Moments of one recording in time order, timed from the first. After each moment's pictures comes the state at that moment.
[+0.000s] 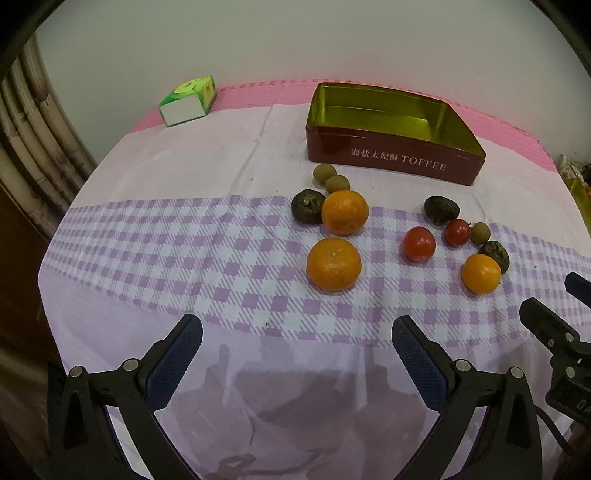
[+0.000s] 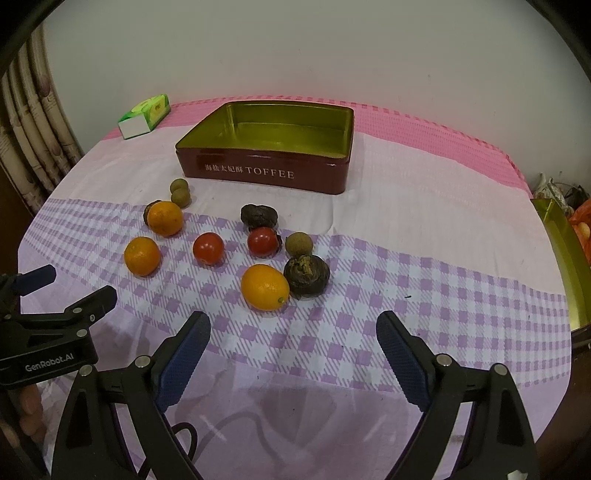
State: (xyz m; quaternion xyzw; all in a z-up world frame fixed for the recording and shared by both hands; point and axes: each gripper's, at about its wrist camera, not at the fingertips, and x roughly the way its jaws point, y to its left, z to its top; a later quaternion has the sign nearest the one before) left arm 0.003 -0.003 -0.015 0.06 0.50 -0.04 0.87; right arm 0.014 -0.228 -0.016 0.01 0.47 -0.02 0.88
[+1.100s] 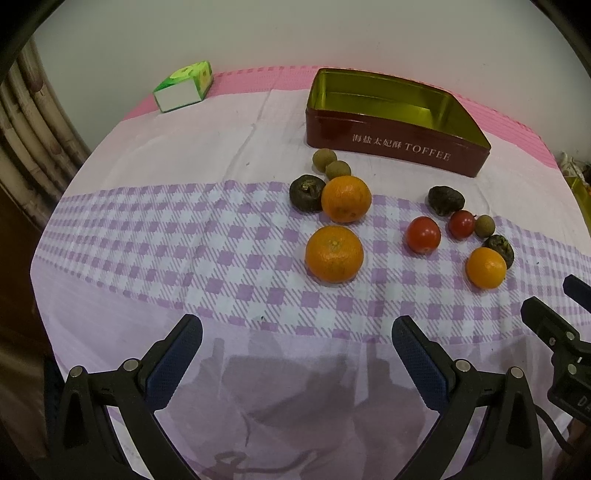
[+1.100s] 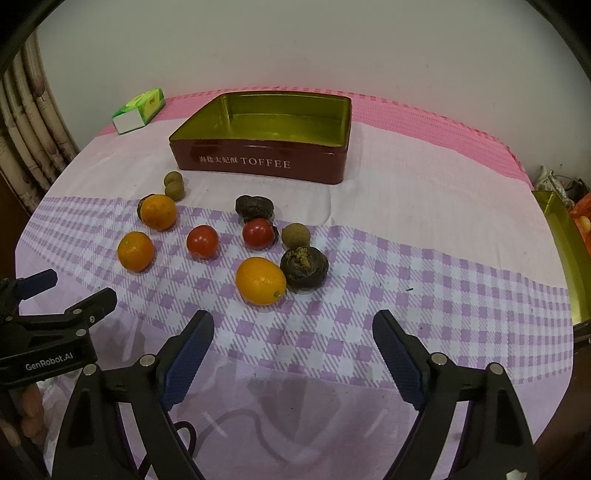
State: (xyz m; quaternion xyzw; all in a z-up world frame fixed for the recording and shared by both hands) left arm 0.008 -0.001 -0.027 0.05 0.52 -0.05 0.85; right arm 0.017 -0.231 -0.024 0.01 0.49 -0.02 0.87
